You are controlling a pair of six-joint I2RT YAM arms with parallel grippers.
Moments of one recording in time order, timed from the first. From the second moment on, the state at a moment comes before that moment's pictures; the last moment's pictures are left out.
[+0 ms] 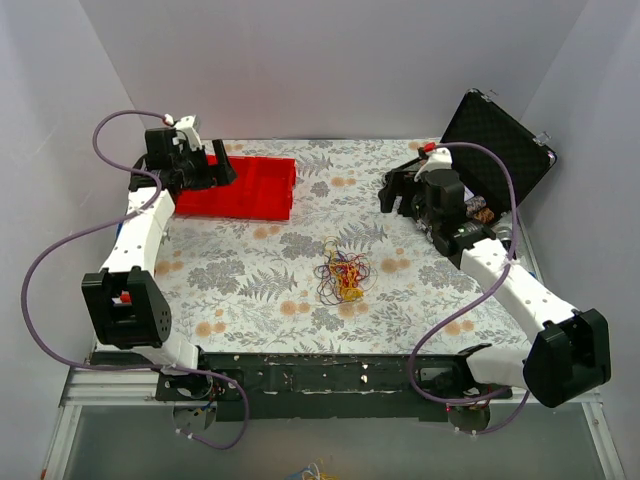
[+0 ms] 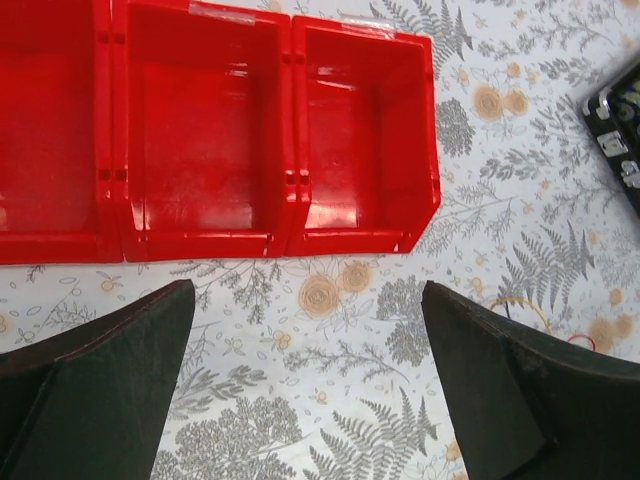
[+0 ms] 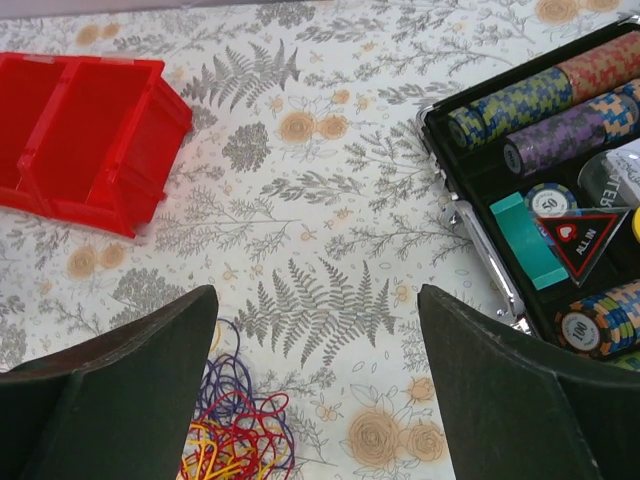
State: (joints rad) left arm 0.04 1.55 1.41 -0.49 0.33 -0.14; right arm 0.42 1.24 0.96 -0.06 0.08 0.31
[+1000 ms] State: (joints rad) left arm -0.06 2.04 1.63 -0.27 -0.22 -0.23; right arm 0.64 1.22 0.80 -0.03 0.25 0.25
